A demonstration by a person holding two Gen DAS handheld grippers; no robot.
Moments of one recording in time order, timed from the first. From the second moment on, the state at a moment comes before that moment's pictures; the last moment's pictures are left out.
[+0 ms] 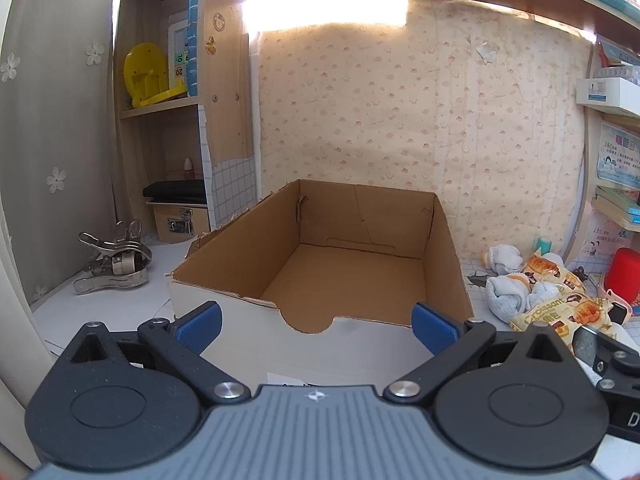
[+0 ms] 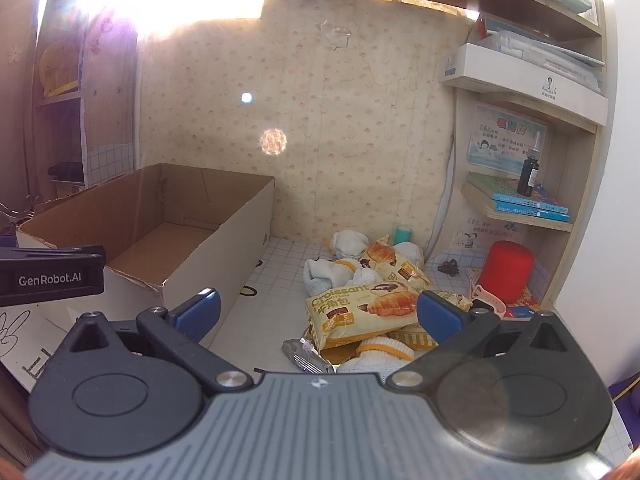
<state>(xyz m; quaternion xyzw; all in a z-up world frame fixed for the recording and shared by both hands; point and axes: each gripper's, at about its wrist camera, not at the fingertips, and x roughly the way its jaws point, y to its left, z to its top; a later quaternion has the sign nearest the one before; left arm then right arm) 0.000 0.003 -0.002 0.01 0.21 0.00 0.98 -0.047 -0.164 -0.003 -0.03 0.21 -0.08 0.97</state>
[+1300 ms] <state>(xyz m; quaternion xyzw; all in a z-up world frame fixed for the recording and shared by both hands) -0.004 0.004 0.002 0.01 0.20 0.00 0.98 -0.046 -0.168 -0.005 -0.03 0.21 -0.09 0.97</state>
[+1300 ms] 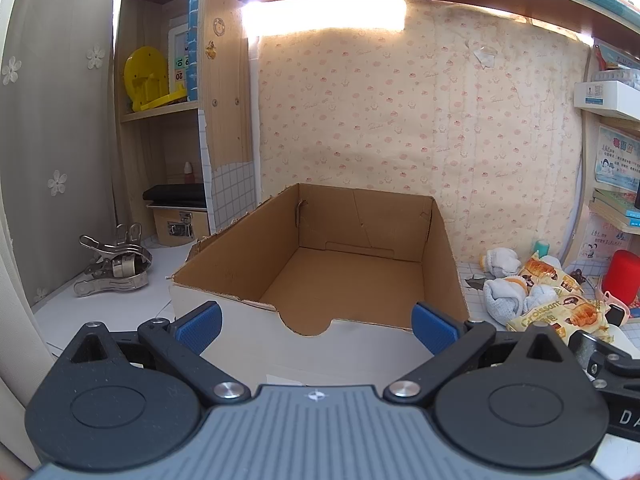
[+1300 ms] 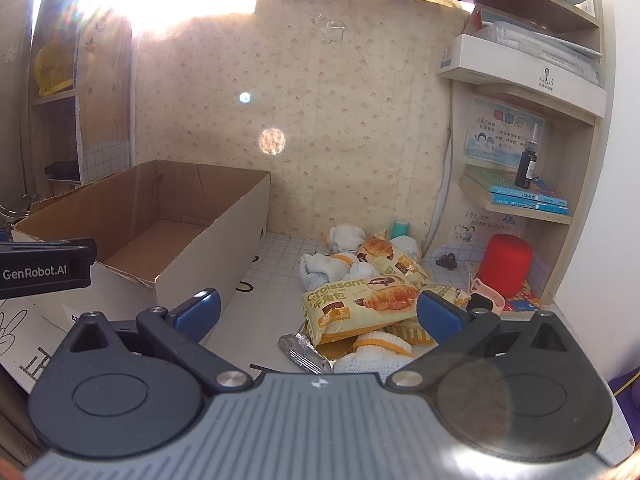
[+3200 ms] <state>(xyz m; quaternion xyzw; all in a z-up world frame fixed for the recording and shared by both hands) -0.014 -0.016 0.001 0.00 0.19 -0.04 0.98 -0.052 -0.179 -0.014 -0.01 0.22 -0.10 0.97</state>
